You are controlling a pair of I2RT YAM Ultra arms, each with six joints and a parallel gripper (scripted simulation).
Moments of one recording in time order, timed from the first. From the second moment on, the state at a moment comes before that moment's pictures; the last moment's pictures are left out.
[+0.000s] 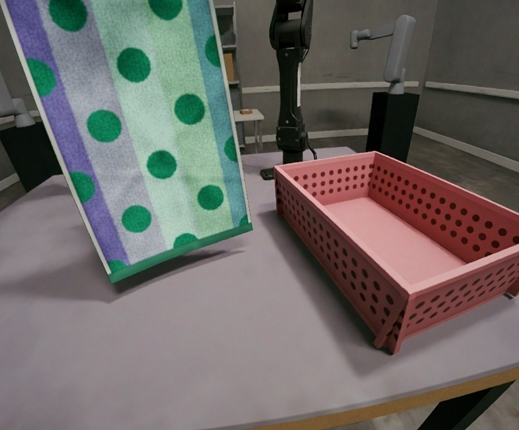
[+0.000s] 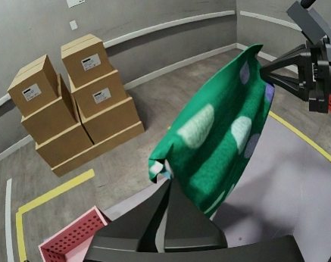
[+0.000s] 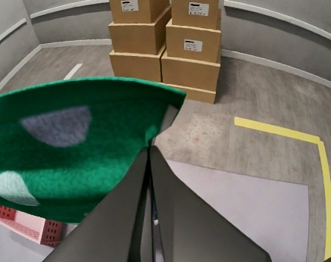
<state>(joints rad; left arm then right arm) -0.62 1.58 2.27 -1.08 0.02 0.00 0.30 1.77 2.35 -0.91 -0.04 0.00</state>
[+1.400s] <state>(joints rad) -0.47 1.80 2.33 -0.85 0.01 0.00 0.27 1.94 2.17 -0.35 -0.03 0.00</state>
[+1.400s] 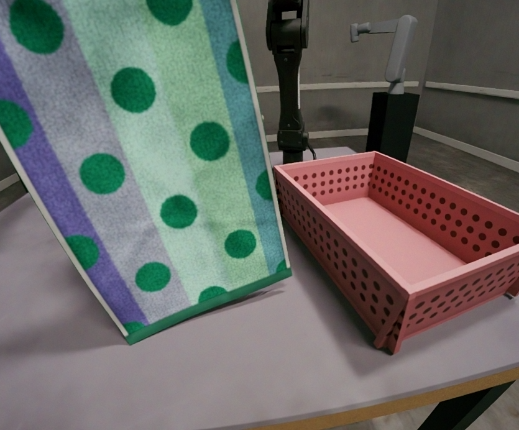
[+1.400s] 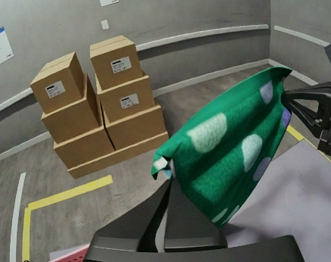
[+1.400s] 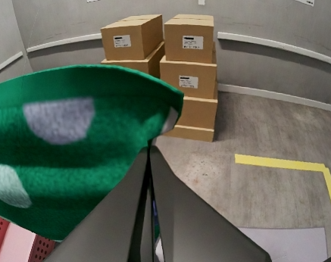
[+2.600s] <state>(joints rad) -0.43 1.93 2.40 -0.70 0.01 0.00 0.26 2.19 2.03 0.55 -0.03 0.00</state>
